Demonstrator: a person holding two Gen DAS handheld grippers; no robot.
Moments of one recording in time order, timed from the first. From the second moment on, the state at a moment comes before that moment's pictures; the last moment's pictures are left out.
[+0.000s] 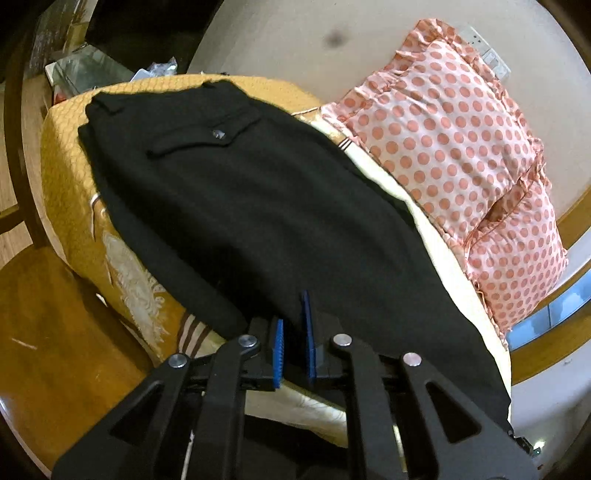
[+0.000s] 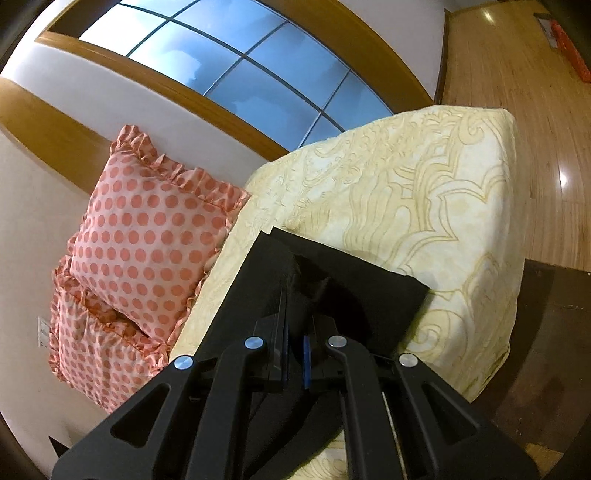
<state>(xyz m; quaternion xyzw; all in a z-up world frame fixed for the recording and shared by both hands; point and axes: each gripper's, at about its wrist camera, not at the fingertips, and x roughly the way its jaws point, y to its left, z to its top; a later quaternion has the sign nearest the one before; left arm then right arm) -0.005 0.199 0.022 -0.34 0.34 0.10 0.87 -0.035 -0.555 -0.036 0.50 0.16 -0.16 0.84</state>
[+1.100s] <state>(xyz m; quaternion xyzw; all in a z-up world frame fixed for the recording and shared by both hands) -0.044 0.196 0.050 -0.20 0.26 0.15 0.93 -0.078 -0.548 -0.015 0.36 0.15 -0.27 0.88</state>
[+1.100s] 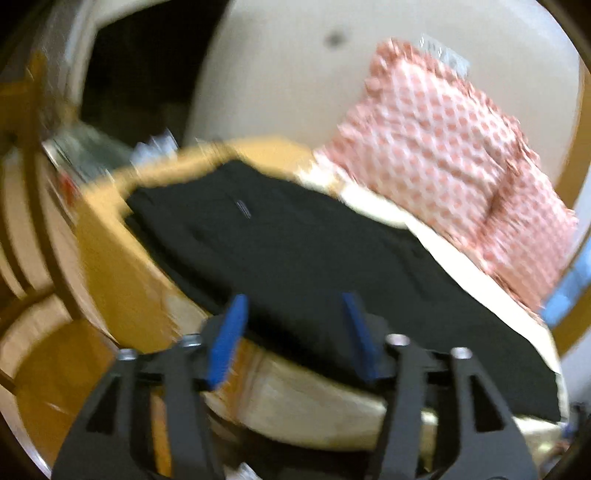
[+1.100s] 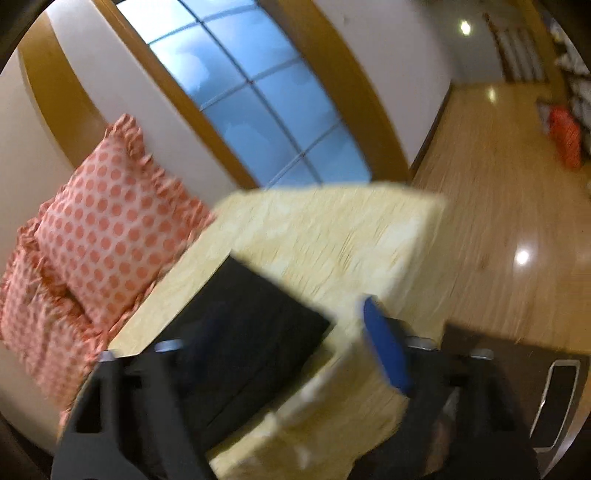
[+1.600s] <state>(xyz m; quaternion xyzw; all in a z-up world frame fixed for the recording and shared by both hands) 0.043 0.144 0.036 -0.15 0.30 0.05 0.94 -0.067 -0.519 -0.035 0.35 0.16 -0.16 0.91</state>
